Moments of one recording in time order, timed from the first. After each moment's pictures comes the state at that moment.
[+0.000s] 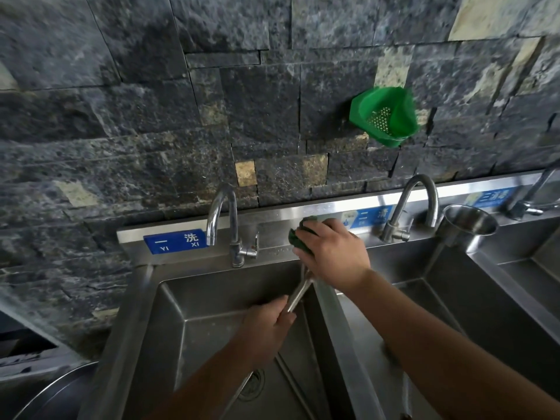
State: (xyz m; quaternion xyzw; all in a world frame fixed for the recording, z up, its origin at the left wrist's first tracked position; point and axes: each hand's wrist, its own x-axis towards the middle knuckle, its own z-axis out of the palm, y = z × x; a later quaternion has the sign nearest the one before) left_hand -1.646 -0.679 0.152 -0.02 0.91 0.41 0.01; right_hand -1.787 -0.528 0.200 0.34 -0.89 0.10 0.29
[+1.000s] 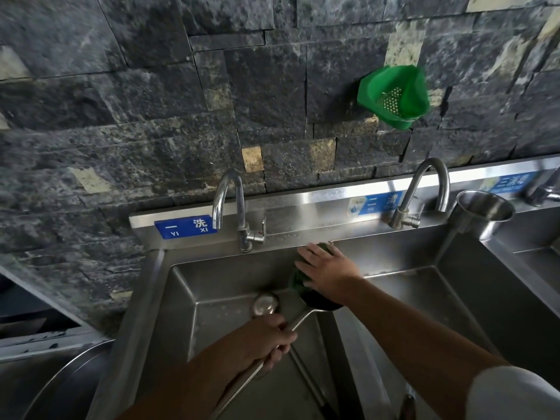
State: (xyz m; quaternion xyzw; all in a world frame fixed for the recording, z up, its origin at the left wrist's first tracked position) left_hand -1.626 -0.681 0.119 -0.16 0.76 0.57 0.26; right_hand -1.798 -0.528 0.103 0.46 -0.89 -0.06 0.03
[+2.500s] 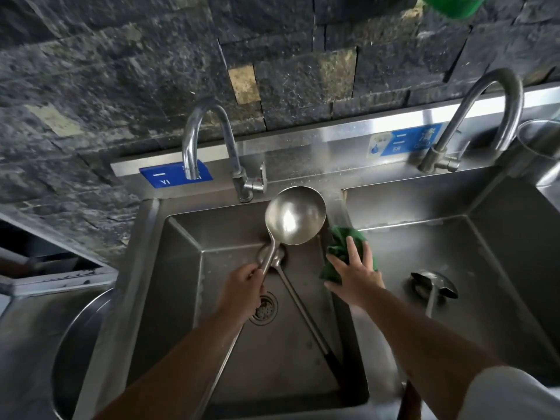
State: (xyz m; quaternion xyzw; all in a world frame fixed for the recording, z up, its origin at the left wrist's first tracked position) left_hand -1.656 -0.684 0.069 -0.35 0.79 0.50 0.00; right_hand -1.790 -0.481 -0.052 0.22 -0.95 0.03 -0.20
